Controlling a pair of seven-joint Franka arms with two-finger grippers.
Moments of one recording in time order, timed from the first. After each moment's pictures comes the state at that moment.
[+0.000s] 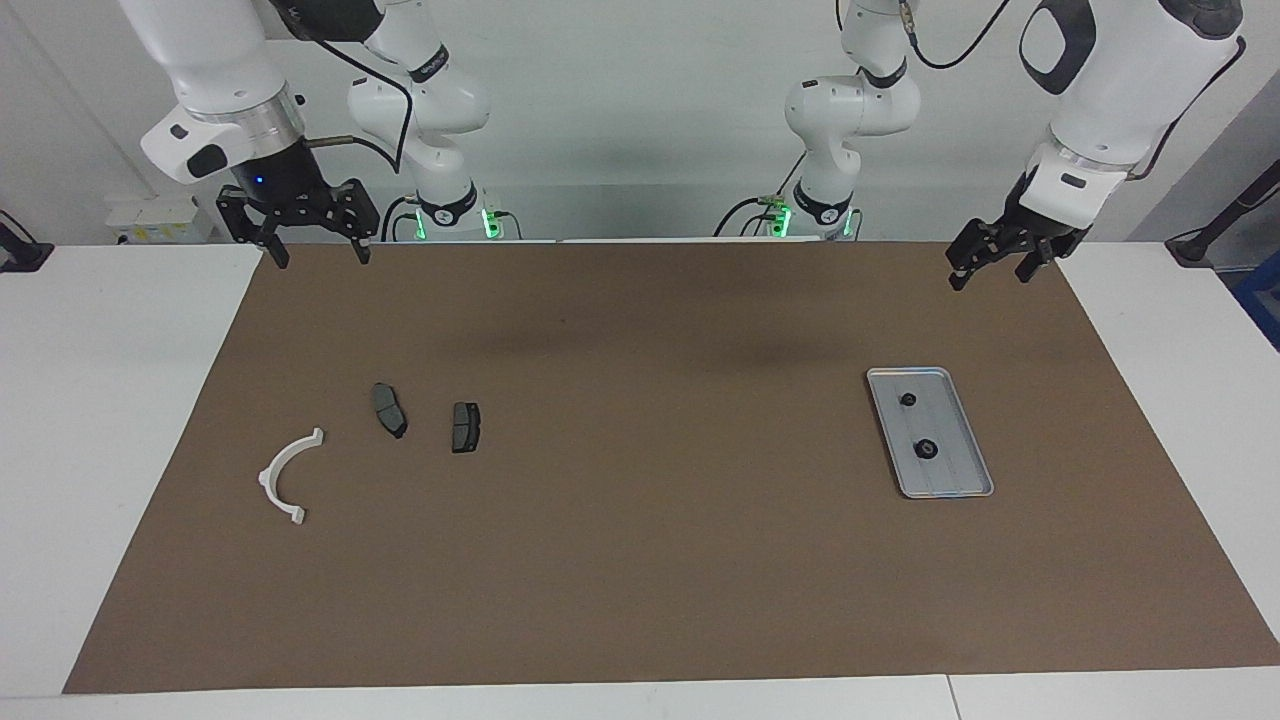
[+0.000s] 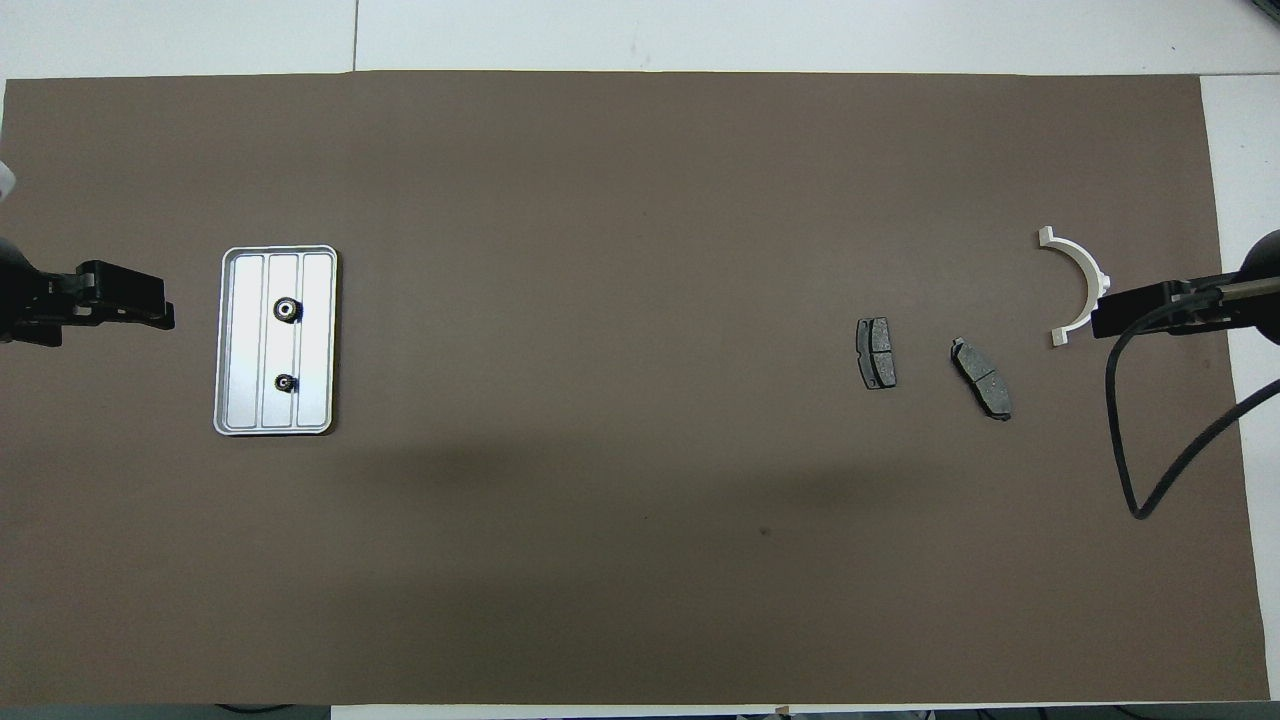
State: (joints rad) left arm -0.03 -0.04 -0.02 -1.66 -0.02 1.61 -0.12; right arm 0.05 -0.09 -0.02 -1.65 -0.01 1.60 -0.02
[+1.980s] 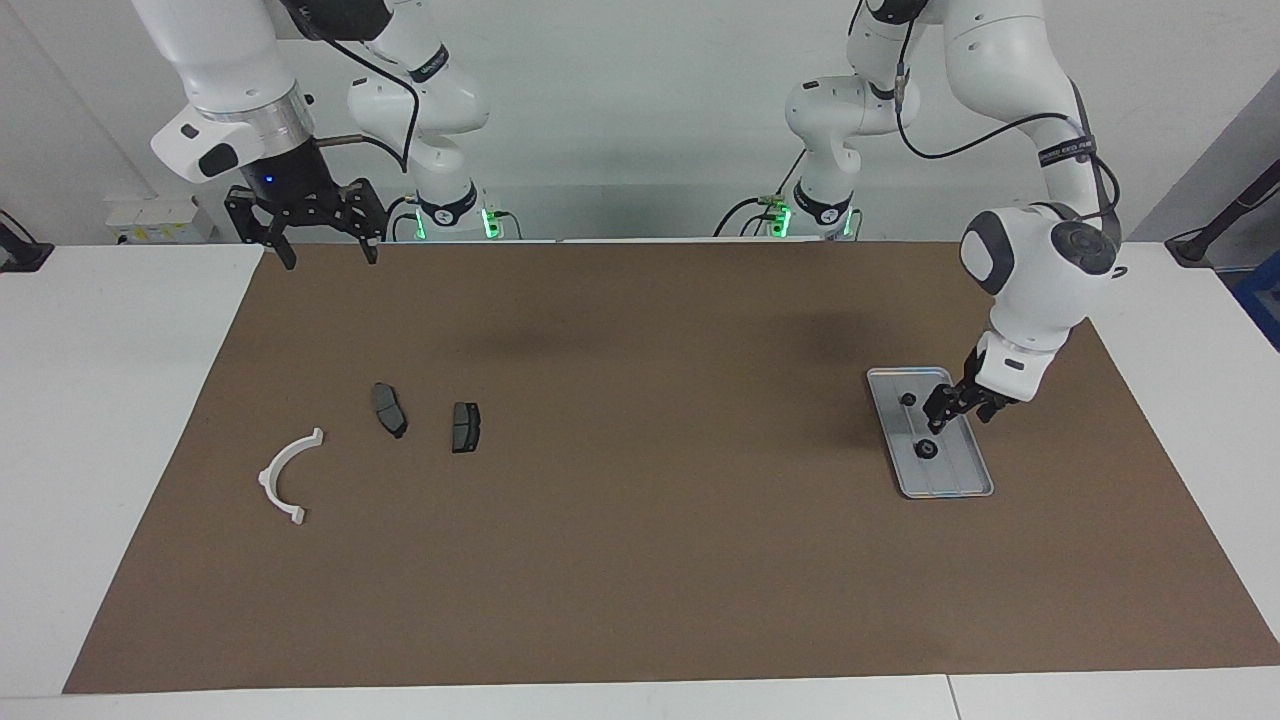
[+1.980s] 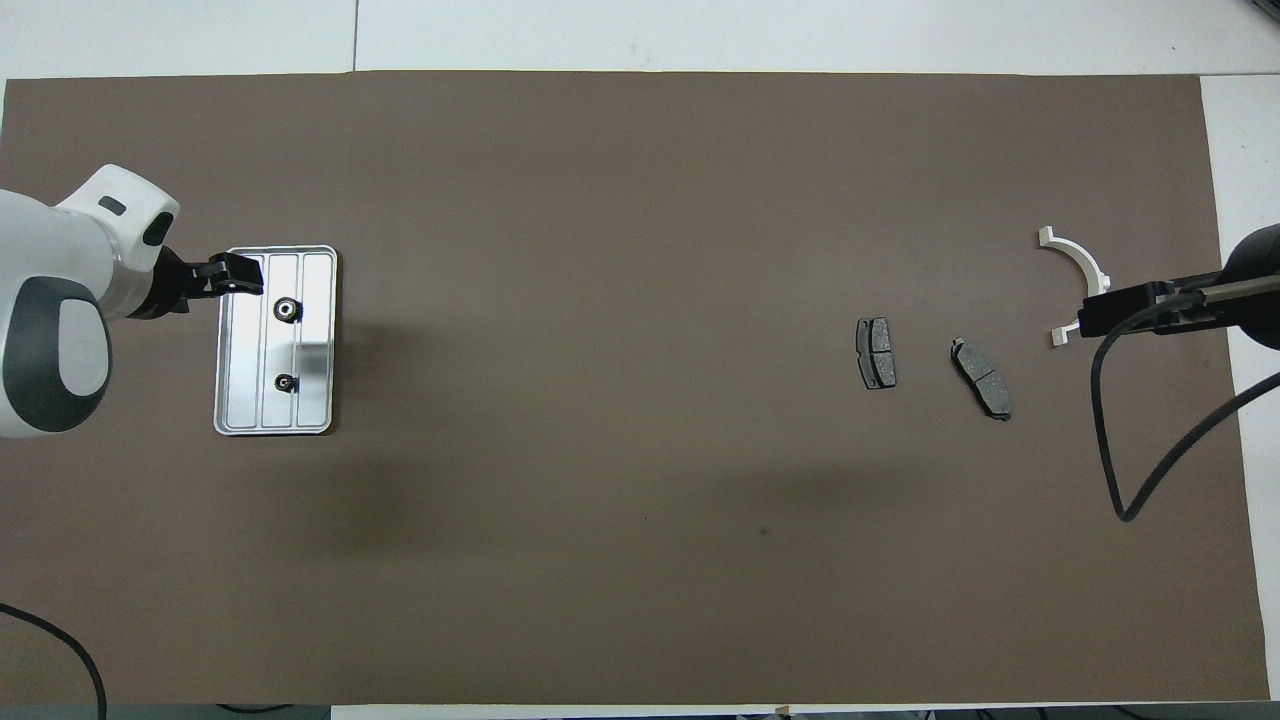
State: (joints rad) left arm 0.02 0.27 -0.01 -1.97 0.03 2.32 -0.14; right arm 0.05 -0.09 -0.01 -1.65 -0.01 1.60 -0.02
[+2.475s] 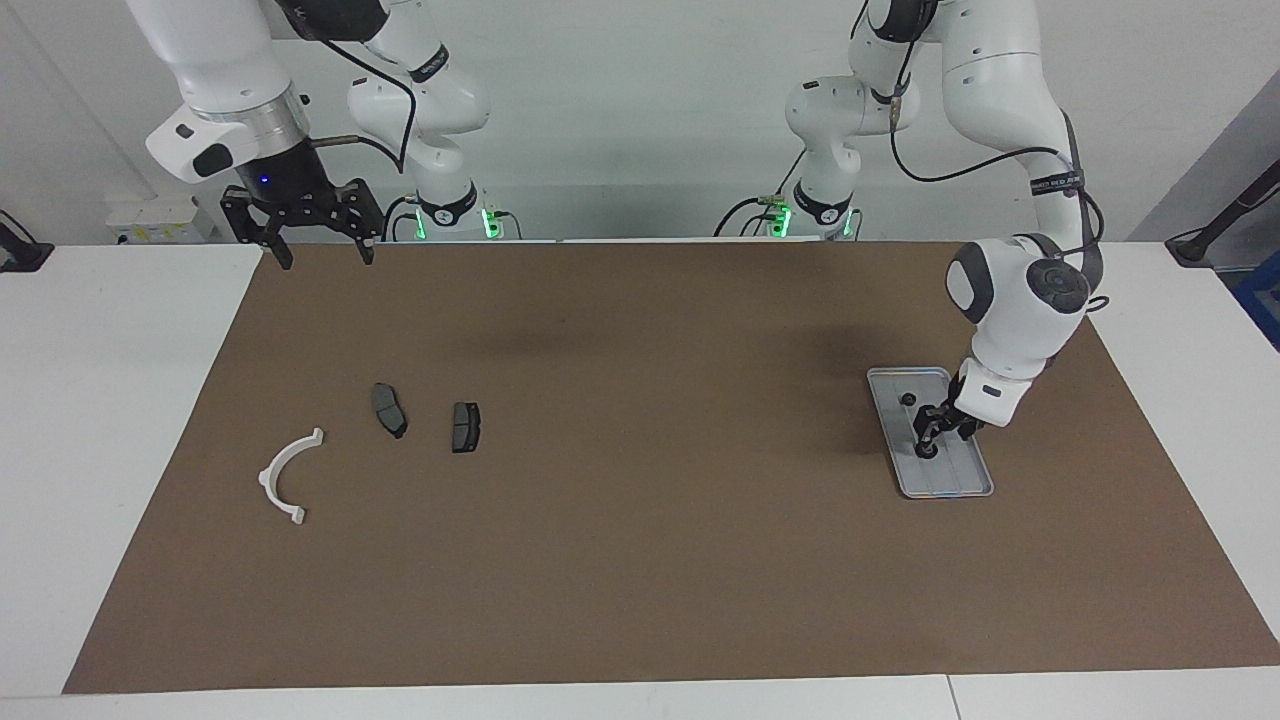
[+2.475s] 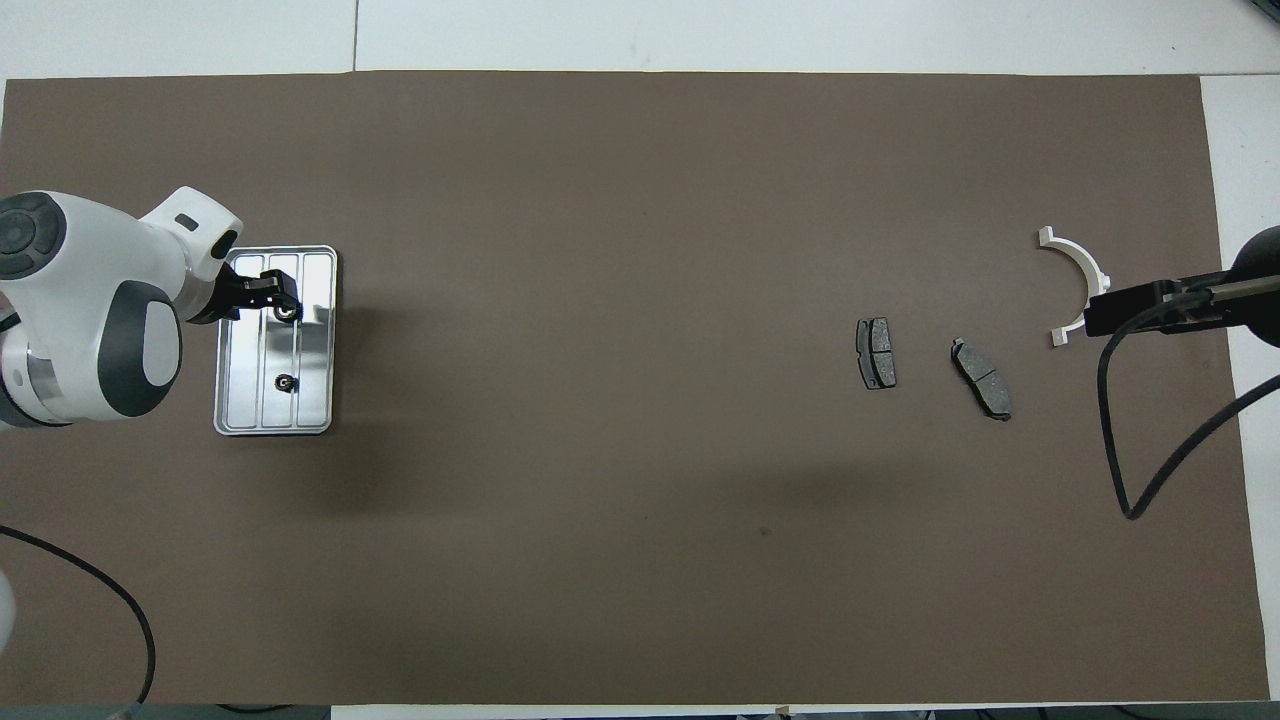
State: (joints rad) left arm 0.02 0.30 -0.02 -1.97 0.03 2.34 -0.14; right arm 0.05 -0.09 -0.01 -1.65 -0.01 1.60 -0.02
